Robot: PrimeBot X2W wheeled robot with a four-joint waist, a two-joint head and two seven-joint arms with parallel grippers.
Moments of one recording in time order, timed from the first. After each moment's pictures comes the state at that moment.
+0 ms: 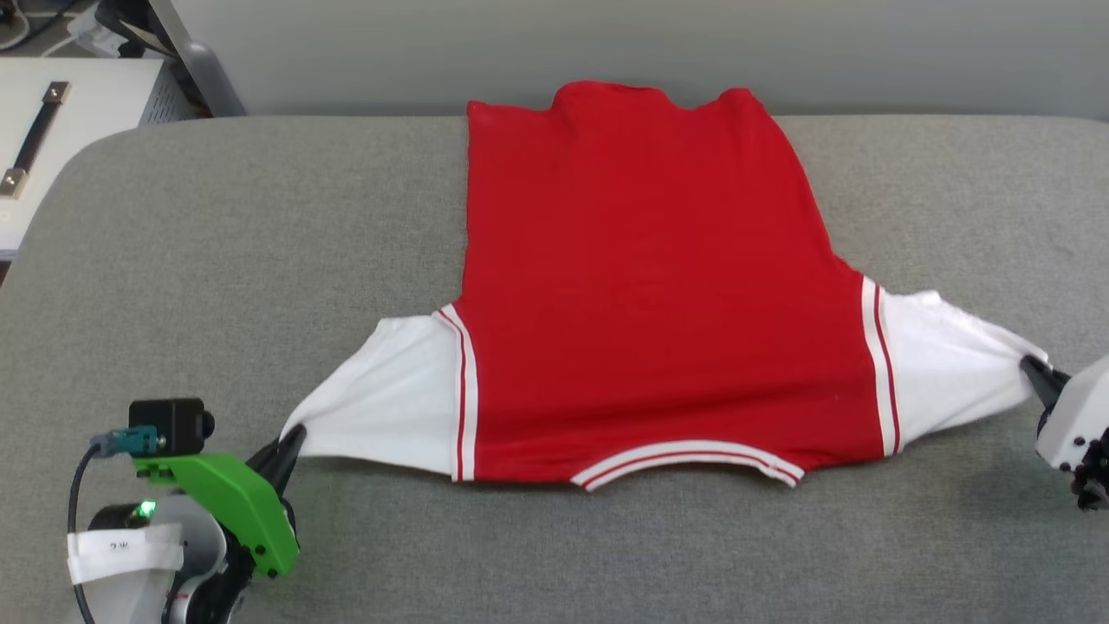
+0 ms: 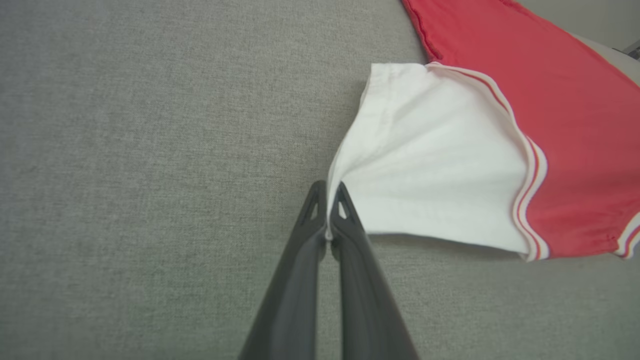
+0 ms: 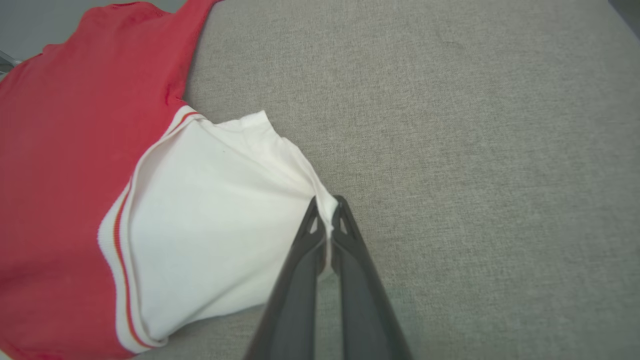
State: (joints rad) left arm -0.23 0.46 -0.27 0.39 -0.76 -0.11 0.15; right arm -0.52 -0.56 0.31 0.76 0.81 0.14 0.18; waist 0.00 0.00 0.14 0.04
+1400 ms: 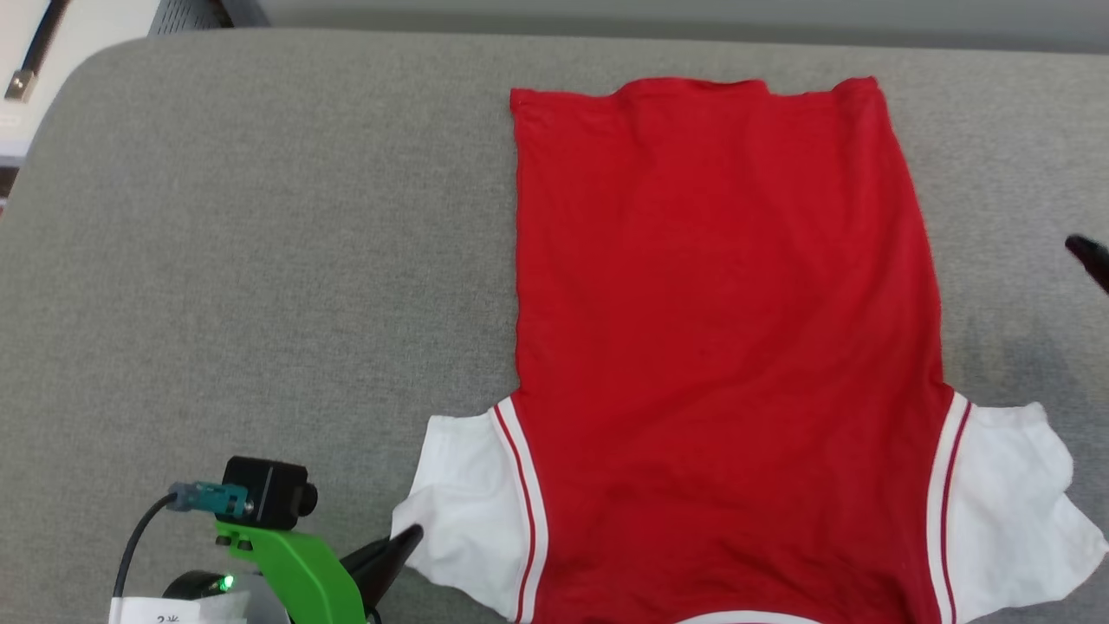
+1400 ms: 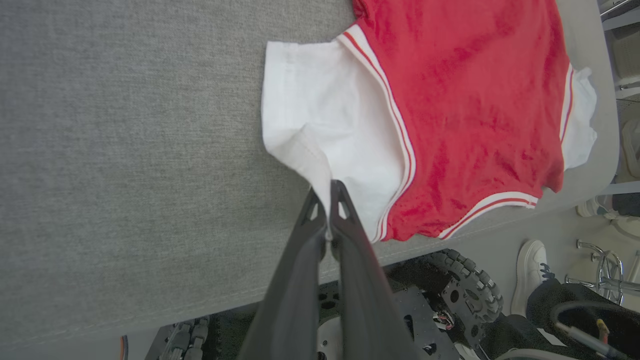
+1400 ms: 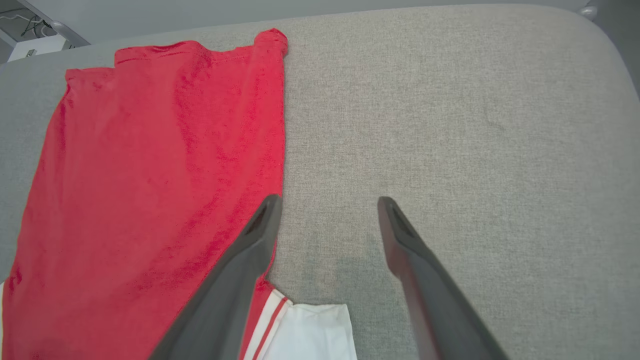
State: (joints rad) left arm 0.11 0.56 -0.33 -0.37 -0.90 0.11 0.55; right arm -0.41 -0.45 -0.20 -0.02 0.56 0.13 0.93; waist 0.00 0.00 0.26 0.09
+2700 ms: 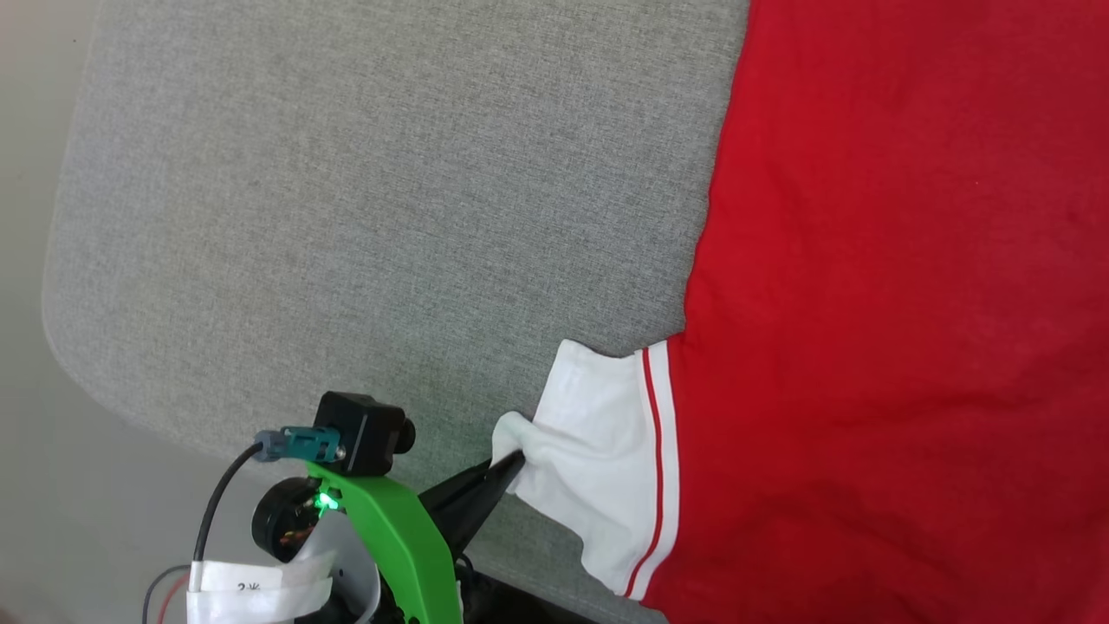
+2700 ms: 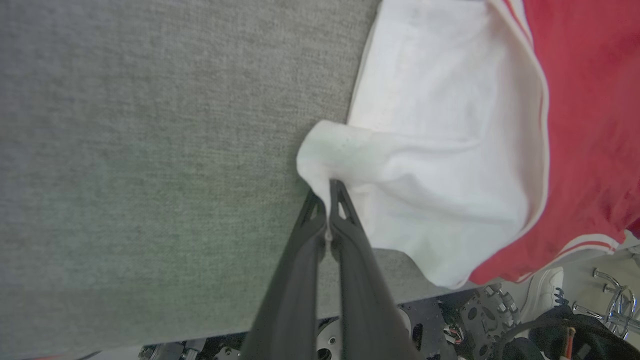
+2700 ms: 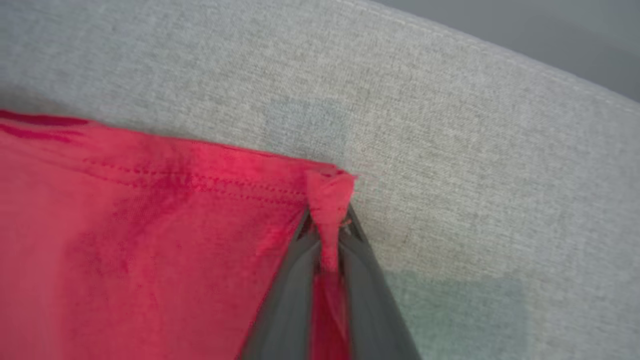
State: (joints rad) left arm -0.08 0.46 -0.46 -0.38 -0.81 0.05 0.50; right arm -1.14 -0.61 0.06 0.40 0.33 0.13 1.18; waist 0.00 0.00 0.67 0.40
